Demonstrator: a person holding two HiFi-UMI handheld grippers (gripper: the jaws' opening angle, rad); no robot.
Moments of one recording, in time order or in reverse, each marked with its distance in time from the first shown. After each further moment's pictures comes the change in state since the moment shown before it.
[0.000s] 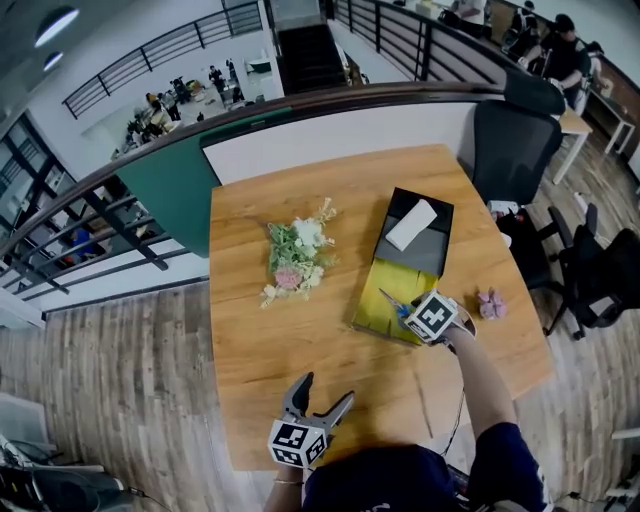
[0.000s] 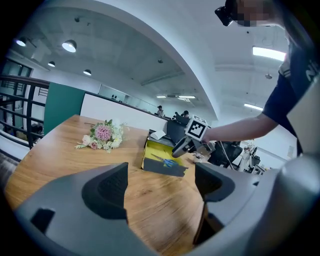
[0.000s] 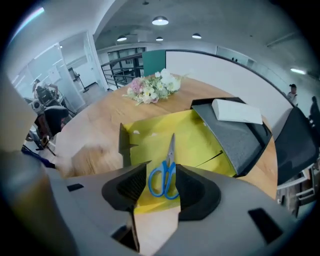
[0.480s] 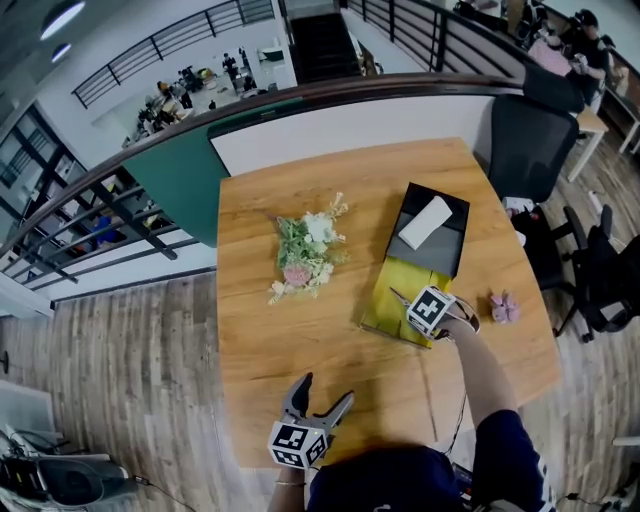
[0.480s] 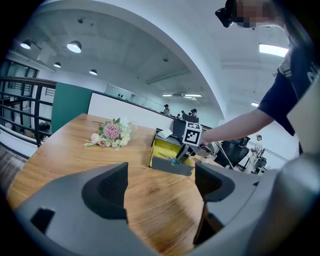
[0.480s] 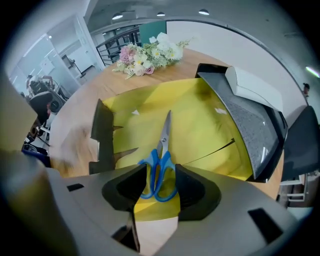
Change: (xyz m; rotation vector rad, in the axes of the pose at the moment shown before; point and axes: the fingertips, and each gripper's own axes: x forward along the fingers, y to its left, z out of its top) left arm -0.002 0.018 -0.002 -0.026 0.020 0.069; right arm 0.050 -0.017 -0.027 -0.013 0.238 0.036
